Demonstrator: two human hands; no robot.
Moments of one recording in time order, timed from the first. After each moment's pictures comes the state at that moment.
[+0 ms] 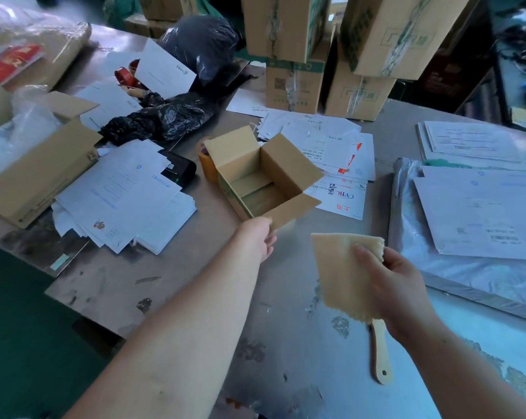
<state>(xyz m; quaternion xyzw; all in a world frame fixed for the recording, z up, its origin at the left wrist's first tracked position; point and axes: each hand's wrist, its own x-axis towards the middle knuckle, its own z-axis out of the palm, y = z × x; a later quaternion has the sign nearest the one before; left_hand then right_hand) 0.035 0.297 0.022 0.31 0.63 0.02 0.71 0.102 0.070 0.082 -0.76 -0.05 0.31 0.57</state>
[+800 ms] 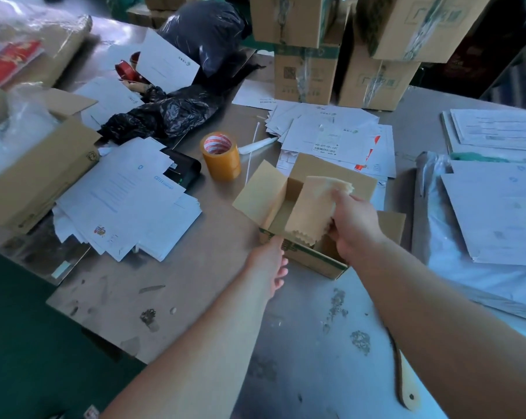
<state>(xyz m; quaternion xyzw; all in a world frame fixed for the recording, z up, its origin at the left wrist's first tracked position) 0.019 0.278 -0.009 0.35 0.62 0.01 0.70 0.144 0.222 0.057 -0.71 0.05 0.33 0.62</state>
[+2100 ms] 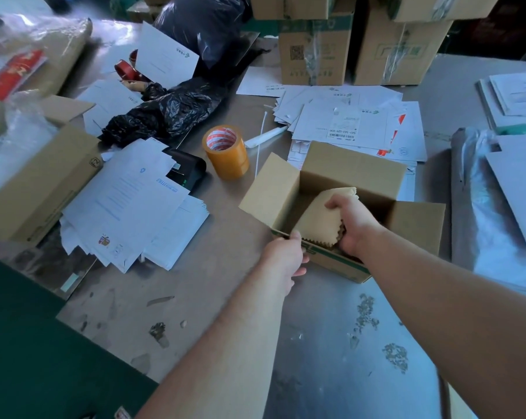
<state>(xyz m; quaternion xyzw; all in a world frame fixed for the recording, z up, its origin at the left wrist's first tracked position) 0.041 0.298 -0.026 0.45 0.63 -0.05 0.63 0.175 0.254 -0.035 -0.65 0.09 0.50 0.56</state>
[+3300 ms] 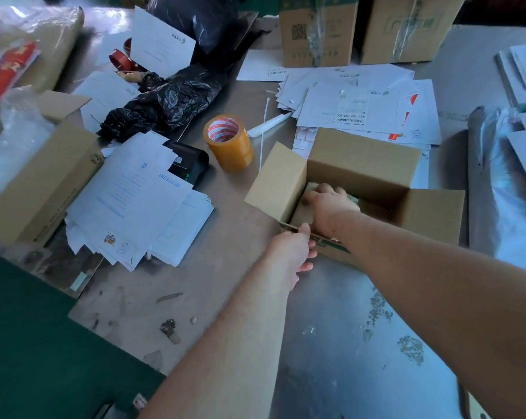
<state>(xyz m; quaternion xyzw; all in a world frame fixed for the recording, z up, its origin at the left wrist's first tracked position) 0.039 0.307 -0.029 0.45 0.62 -0.08 0.63 0.169 0.295 -0.066 -0.86 -0.43 0.28 -0.01</state>
